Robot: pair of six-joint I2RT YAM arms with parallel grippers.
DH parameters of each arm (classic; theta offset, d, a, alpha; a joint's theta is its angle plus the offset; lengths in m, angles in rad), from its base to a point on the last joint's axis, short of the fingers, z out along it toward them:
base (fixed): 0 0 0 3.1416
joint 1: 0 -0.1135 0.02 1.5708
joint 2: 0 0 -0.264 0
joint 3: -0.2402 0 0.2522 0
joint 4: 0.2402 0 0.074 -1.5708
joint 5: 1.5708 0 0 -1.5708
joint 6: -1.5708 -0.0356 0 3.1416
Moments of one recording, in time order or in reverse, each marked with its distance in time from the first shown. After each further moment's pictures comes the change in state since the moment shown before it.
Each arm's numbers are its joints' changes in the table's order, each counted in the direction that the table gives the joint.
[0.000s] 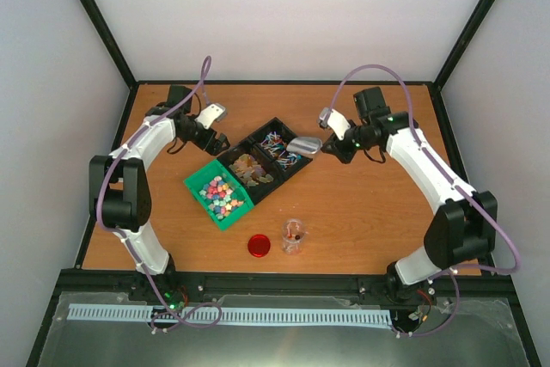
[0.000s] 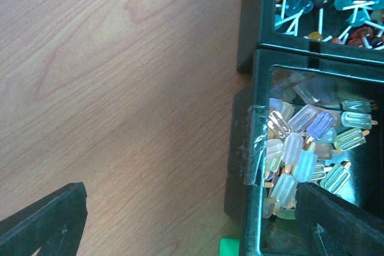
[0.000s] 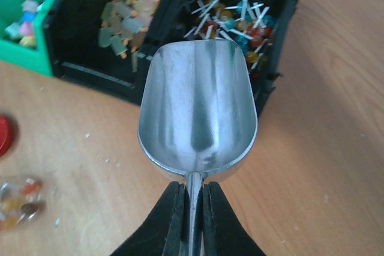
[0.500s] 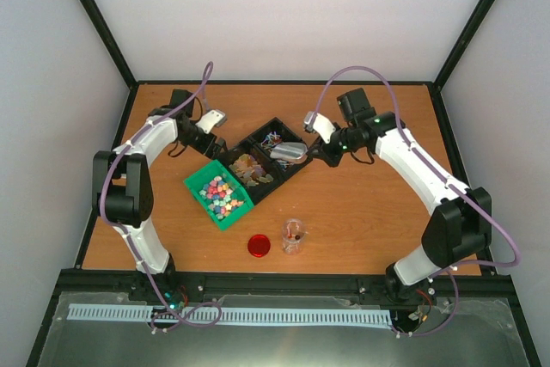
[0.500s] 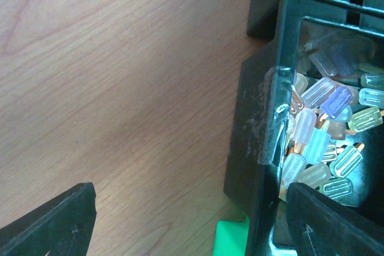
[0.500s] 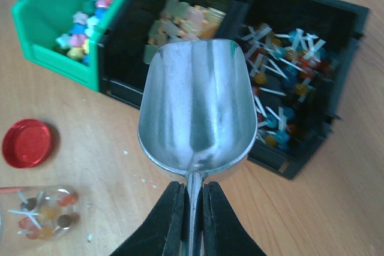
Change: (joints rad) left arm 0.000 0.040 0.007 0.043 -0.043 0.026; right arm -0.116 0.052 -0.056 -0.013 -0.008 -0.058
